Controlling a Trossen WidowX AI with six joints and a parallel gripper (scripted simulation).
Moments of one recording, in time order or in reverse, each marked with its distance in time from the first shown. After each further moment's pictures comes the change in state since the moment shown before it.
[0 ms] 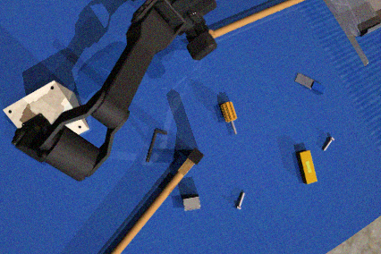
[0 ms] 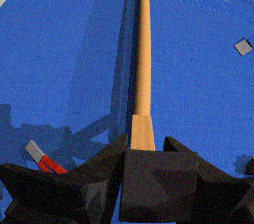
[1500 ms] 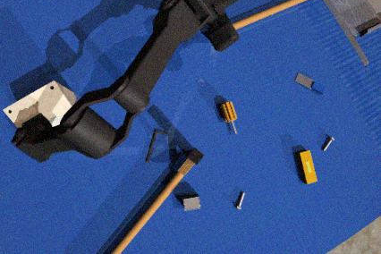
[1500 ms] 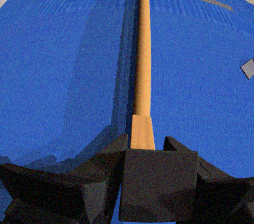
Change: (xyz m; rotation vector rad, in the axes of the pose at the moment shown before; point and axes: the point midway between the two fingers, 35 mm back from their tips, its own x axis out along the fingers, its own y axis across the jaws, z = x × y) arm 0.033 -0.003 0.045 0.000 -0.008 0.000
